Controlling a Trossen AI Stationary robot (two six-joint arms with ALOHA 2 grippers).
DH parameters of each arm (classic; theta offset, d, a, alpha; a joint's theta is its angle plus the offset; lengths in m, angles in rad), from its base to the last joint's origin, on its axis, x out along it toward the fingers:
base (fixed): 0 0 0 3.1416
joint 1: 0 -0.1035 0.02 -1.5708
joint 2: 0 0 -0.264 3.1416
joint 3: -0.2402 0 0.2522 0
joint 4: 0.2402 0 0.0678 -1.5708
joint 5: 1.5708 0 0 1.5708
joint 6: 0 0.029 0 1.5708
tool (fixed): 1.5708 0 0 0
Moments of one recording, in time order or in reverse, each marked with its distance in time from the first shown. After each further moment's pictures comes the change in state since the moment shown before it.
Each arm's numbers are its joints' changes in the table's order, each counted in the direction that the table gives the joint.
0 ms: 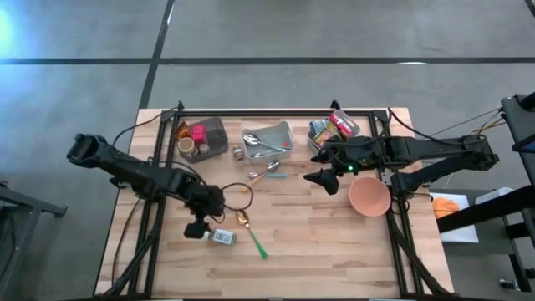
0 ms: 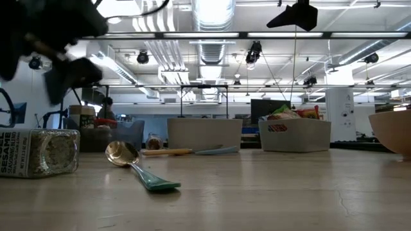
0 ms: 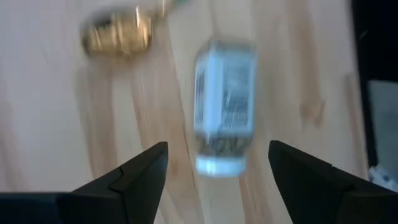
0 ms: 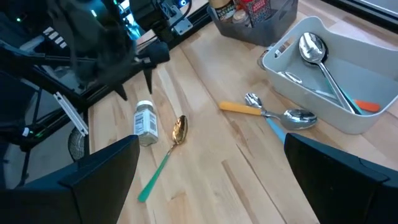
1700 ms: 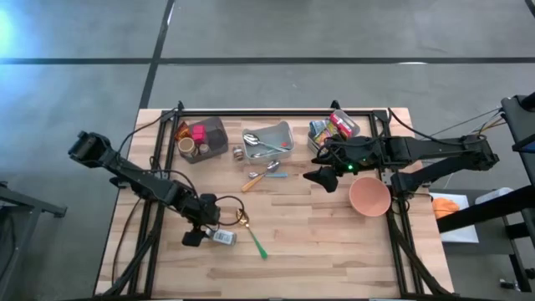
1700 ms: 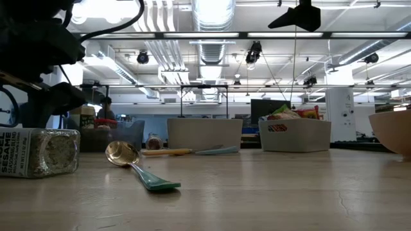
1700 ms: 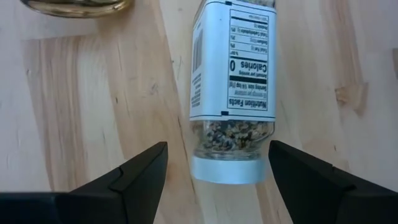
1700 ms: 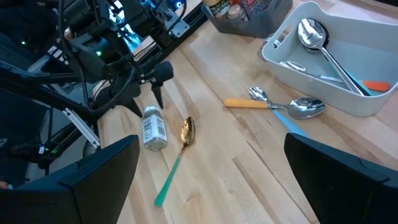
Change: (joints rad) left arm 0.140 -0.001 0.221 -0.289 -0.107 -0.095; right arm 0.000 0.000 0.000 0.000 0.001 0.123
